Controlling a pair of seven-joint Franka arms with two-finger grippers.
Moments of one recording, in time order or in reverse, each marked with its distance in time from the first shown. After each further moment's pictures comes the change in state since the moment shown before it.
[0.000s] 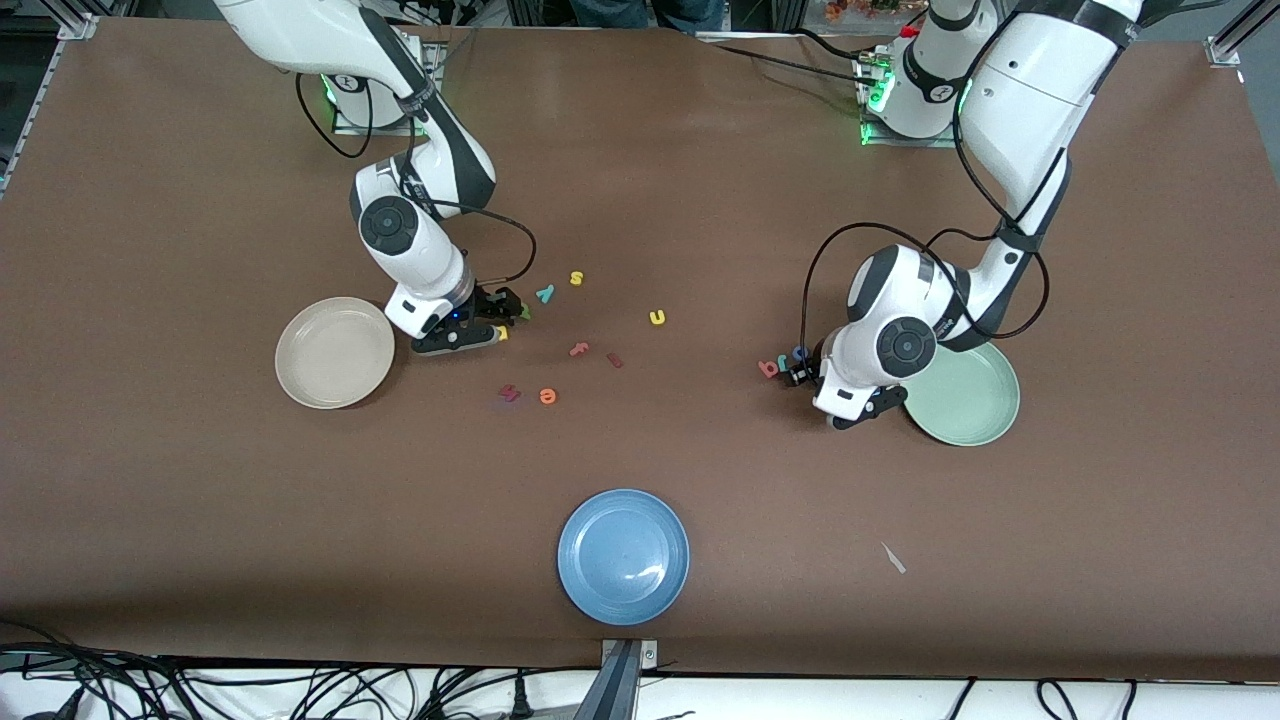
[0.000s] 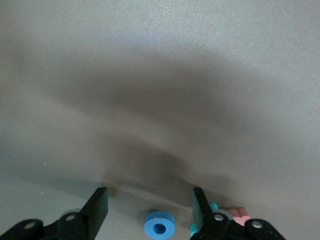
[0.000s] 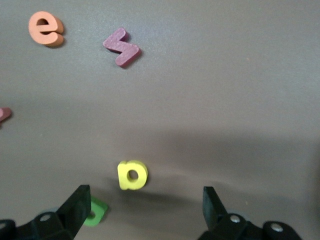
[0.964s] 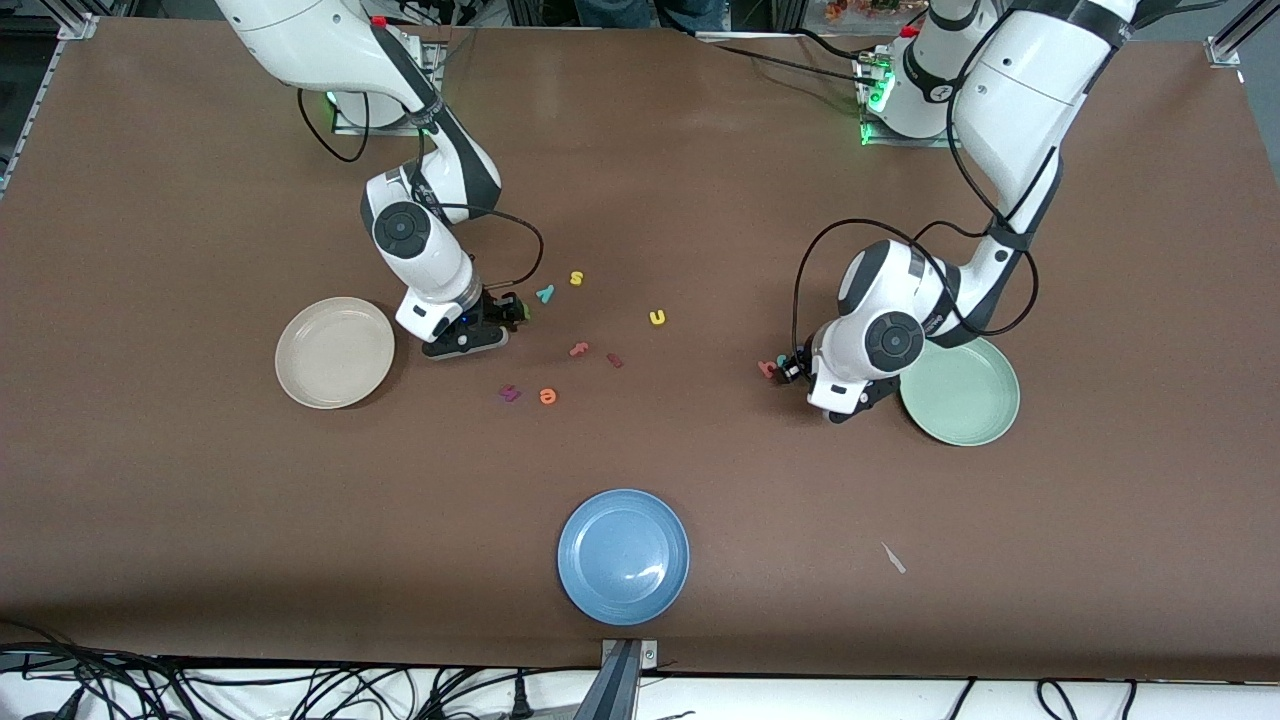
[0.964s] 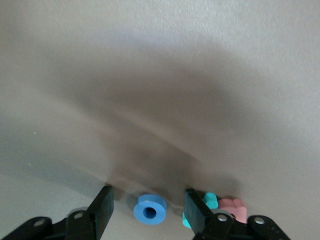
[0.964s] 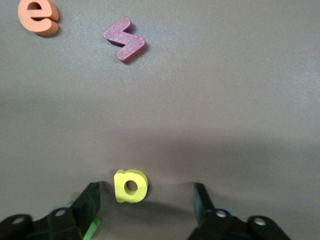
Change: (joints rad) left arm -0.002 -0.002 -0.027 -0.018 0.000 -0.001 -0.111; right arm 0.004 0.037 0.006 0.000 -0.040 0.047 0.000
